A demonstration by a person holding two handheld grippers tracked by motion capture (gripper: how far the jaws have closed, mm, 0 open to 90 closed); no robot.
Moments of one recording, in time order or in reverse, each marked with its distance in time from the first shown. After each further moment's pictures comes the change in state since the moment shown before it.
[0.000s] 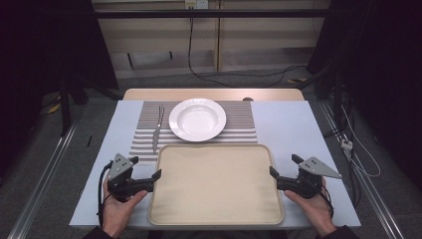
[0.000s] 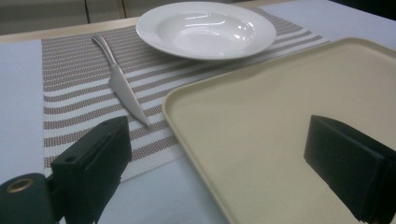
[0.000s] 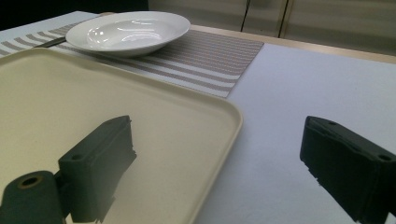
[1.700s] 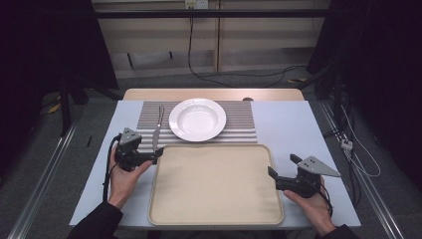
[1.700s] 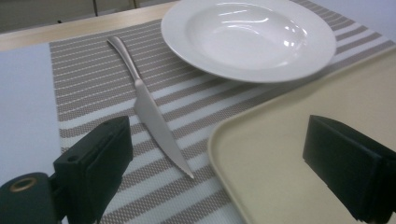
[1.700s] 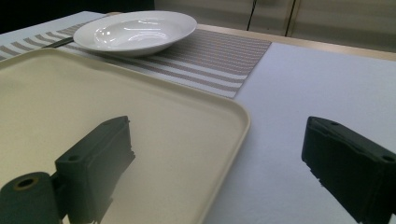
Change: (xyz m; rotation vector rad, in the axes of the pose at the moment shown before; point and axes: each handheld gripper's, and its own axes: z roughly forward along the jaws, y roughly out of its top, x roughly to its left) left arm 0.041 0.043 0.058 0.105 0.037 -0.004; right arm 0.001 0.001 0.003 0.006 0.029 0.006
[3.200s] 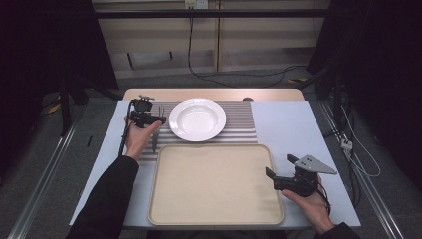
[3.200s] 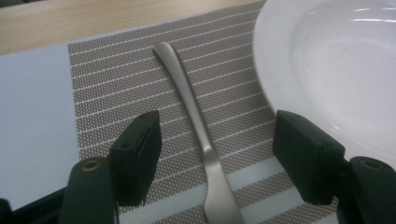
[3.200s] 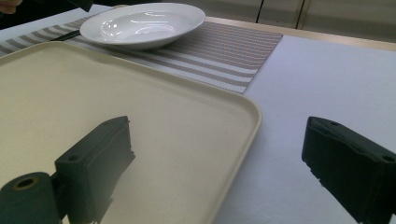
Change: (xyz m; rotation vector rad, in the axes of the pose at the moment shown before) left arm 0.061 0.068 0.116 0.263 0.115 -0.090; right arm 0.000 0.000 0.007 0.027 0.032 0.000
